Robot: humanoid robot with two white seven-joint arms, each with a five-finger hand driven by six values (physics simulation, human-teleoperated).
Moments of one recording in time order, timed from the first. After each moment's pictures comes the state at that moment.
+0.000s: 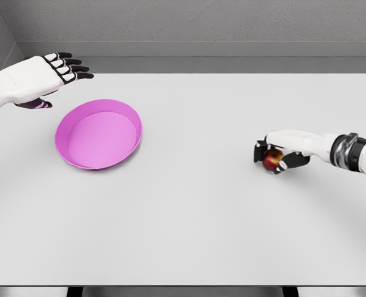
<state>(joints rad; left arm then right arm) -0.81 0.93 -0.81 -1.29 -0.66 -0.61 0.04 -0.51 -0.87 0.67 -1.74 0.15 0.07 0.61</state>
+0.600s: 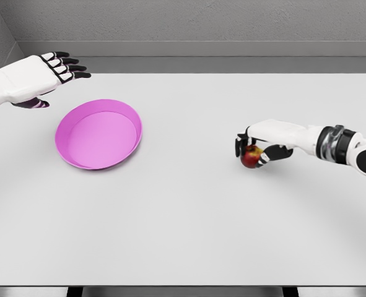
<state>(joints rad) -0.81 0.94 -0.81 -1.29 -0.66 -0.61 0.04 -0.55 -0.81 0.67 -1.75 0.16 -0.01 0.61</state>
